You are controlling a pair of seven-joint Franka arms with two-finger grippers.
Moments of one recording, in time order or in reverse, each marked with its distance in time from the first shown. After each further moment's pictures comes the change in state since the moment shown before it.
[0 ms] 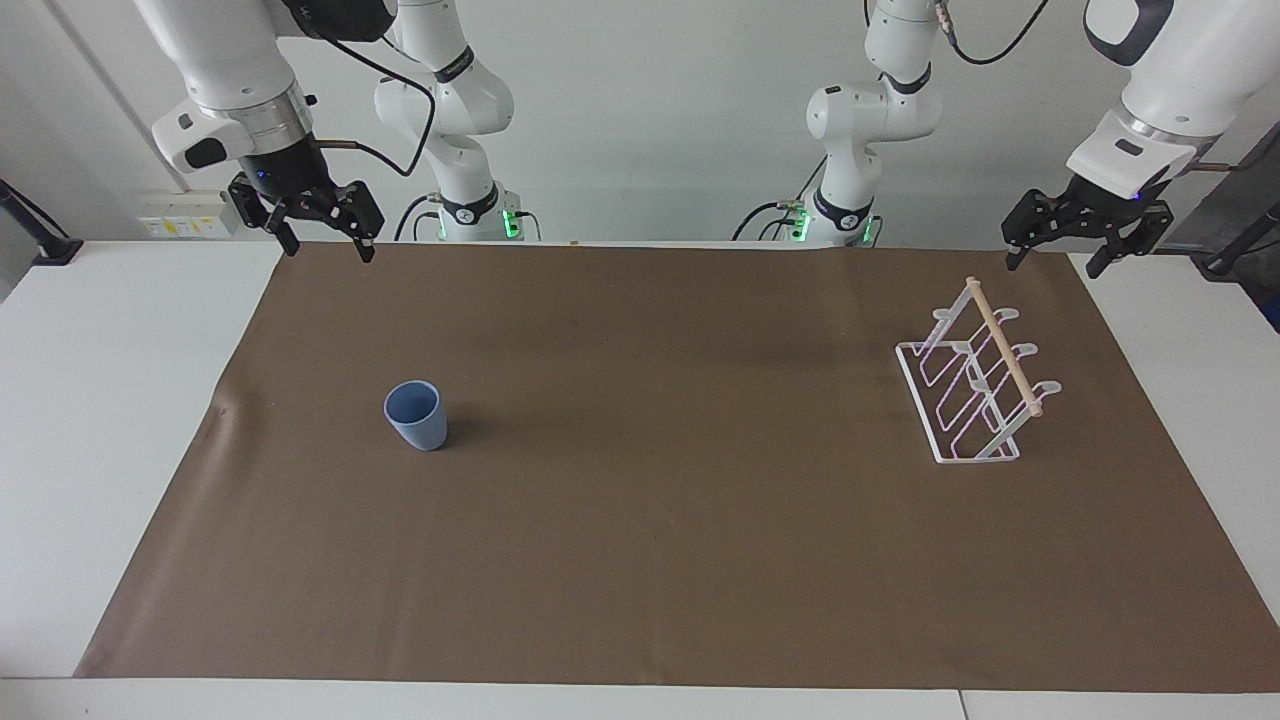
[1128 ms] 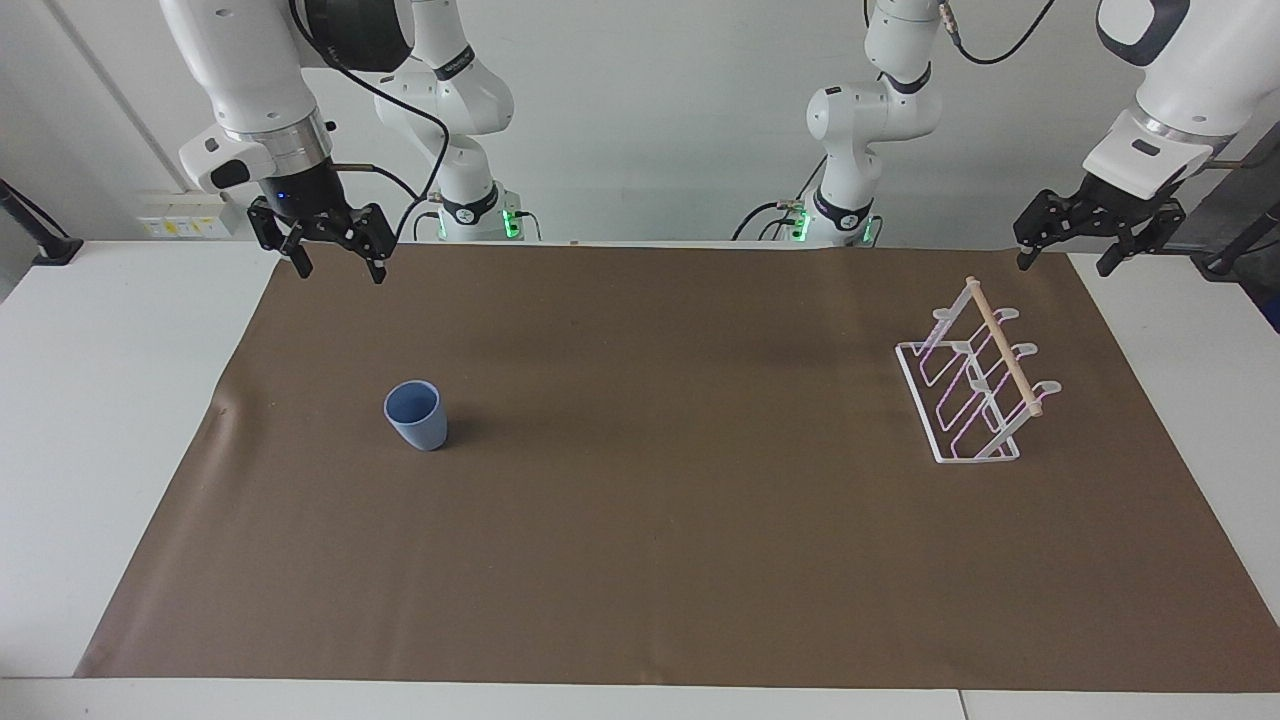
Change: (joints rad) left arm 0.023 0.000 0.006 -0.001 0.000 -0.001 -0.004; right arm 0.004 -0.053 0.007 -0.191 0.000 0.225 0.000
